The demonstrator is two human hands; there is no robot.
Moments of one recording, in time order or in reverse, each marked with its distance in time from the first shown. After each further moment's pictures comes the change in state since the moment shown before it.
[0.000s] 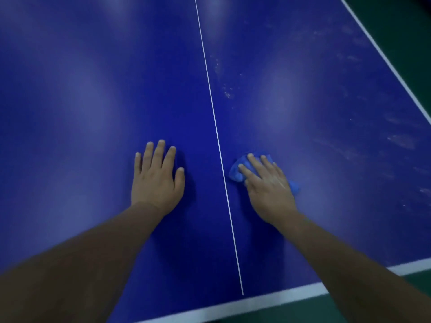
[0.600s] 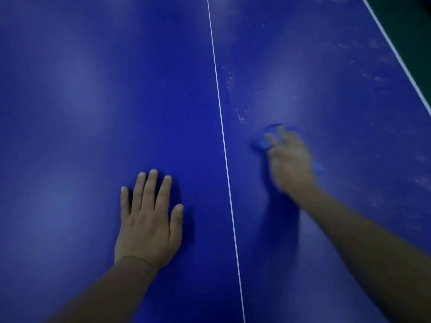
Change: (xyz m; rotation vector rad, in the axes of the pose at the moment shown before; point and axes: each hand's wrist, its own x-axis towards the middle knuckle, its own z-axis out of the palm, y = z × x) left_hand 0.026 -0.010 0.009 -0.080 0.023 -0.008; right_hand 0.167 0.060 -0.008 -0.143 0.011 0.098
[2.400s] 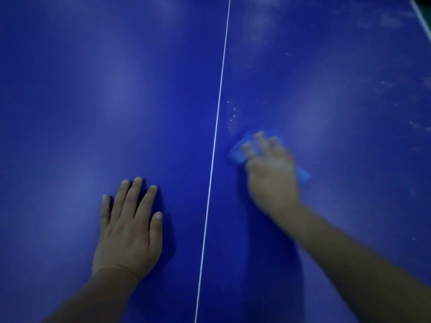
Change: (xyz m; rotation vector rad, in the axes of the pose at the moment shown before) left_hand 0.094 0.039 0.002 0.011 0.019 -0.236; right_hand 0.119 0.000 0.016 0.131 0.101 -0.276
